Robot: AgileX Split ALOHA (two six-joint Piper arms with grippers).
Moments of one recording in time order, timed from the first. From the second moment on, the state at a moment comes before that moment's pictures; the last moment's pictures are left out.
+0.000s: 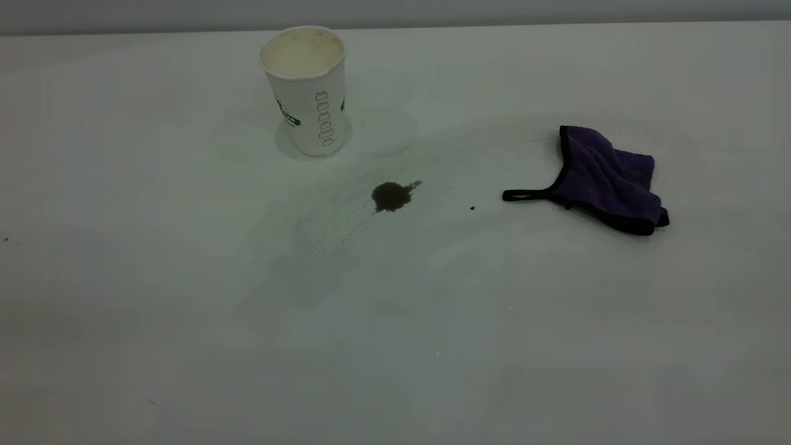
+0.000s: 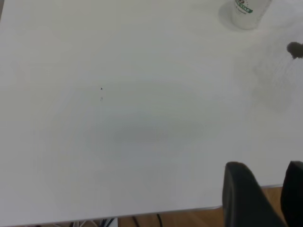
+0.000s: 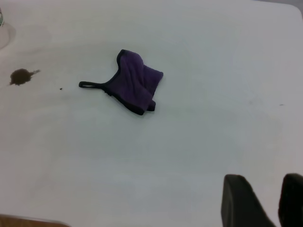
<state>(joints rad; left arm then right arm) -0.04 -0.02 -0.49 -0.02 1.13 0.04 -0.01 -0.02 -0.47 0.07 1.14 -0.10</state>
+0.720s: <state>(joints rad) -0.04 -0.02 -0.49 -0.02 1.13 0.04 -0.01 0.62 -0.75 0.07 0.89 -0.11</state>
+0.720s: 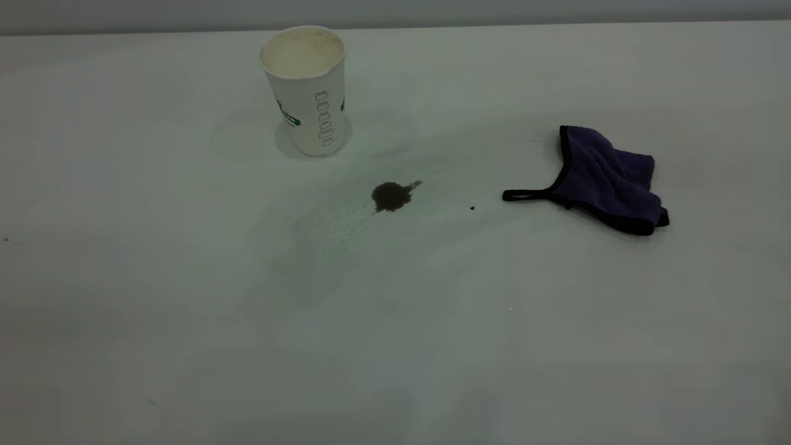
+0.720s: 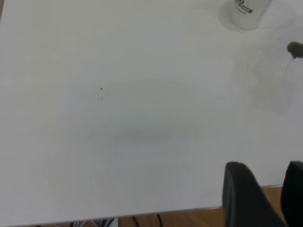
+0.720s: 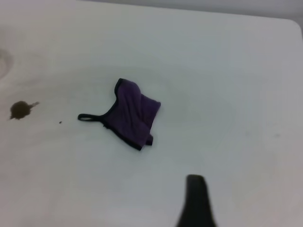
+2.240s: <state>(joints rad) -0.04 -0.02 -0.49 -0.02 1.13 0.04 0.11 2.43 -1.46 0.30 0.54 -0.43</state>
